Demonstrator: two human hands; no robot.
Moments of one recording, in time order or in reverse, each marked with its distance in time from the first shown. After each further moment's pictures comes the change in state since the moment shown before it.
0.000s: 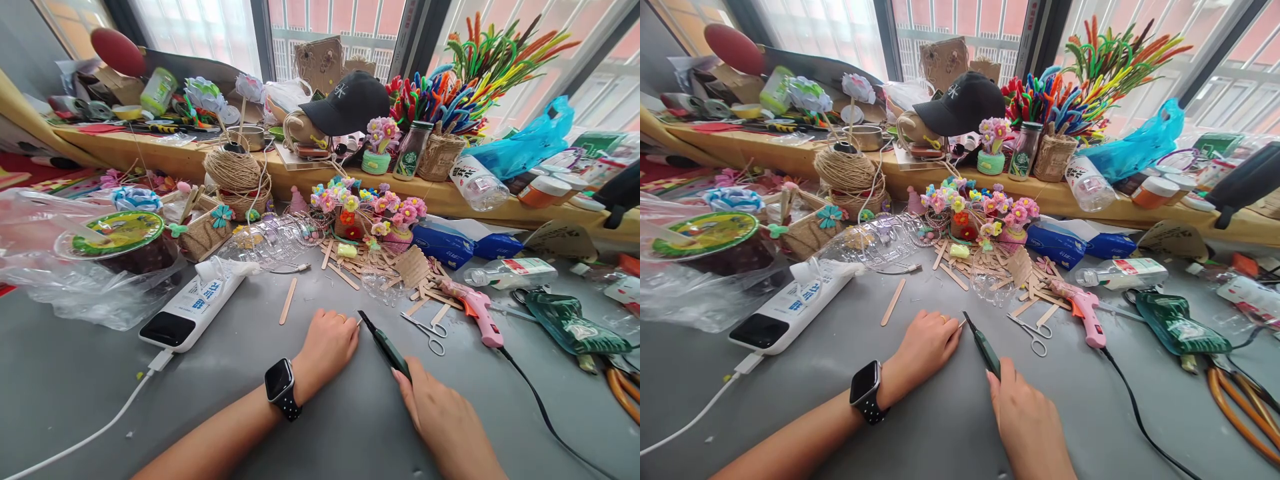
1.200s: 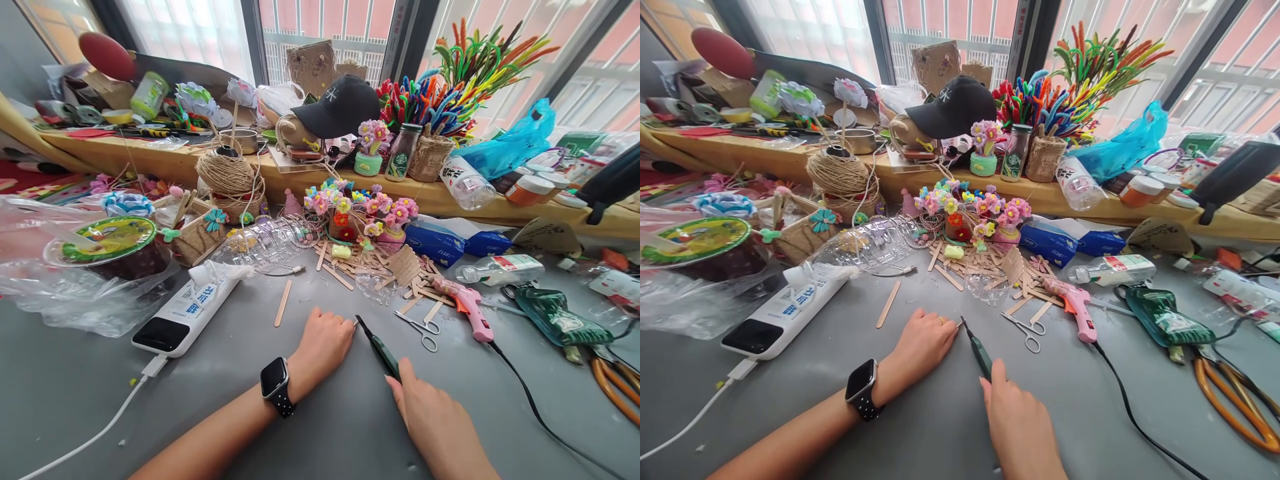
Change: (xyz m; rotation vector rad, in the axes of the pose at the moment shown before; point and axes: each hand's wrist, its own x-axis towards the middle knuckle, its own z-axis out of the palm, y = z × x) left_hand 0.003 -0.002 0.001 0.068 -0.051 0.071; right_hand 0.004 -0.012 -0.006 -0.101 -0.270 0.090
